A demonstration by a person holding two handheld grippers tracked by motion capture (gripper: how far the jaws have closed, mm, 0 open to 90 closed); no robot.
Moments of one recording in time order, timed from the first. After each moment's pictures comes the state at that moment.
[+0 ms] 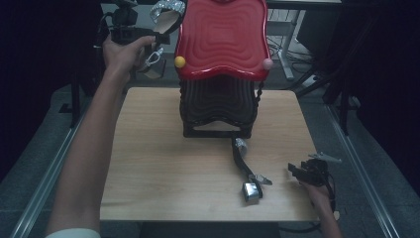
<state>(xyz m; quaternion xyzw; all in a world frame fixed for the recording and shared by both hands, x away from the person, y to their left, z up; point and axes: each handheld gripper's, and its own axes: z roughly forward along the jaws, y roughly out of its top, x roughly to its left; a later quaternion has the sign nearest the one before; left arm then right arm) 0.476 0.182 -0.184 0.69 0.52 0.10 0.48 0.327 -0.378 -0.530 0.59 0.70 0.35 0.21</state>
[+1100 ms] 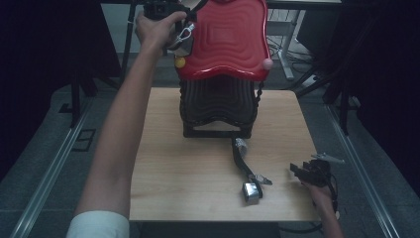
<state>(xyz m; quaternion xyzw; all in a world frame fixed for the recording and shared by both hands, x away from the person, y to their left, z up) 0.523 0.111 -0.150 0.69 0.53 0.12 0.49 0.325 -0.384 -0.531 0.60 0.69 0.35 0.21</state>
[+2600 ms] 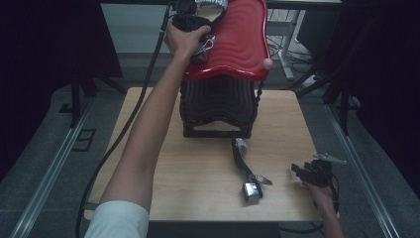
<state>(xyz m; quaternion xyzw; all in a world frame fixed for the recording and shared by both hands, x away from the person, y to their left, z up) 0.554 0.053 -0.188 0.69 0.56 0.17 0.43 0.324 -0.389 -0.531 0.60 0.69 0.35 0.21</state>
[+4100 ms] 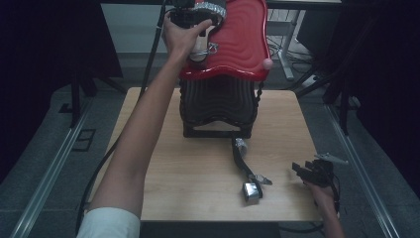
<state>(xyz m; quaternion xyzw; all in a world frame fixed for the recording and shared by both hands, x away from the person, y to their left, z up) 0.533 0.061 -0.167 0.69 0.52 0.18 0.47 0.322 -0.389 -0.526 0.60 0.68 0.37 0.22</state>
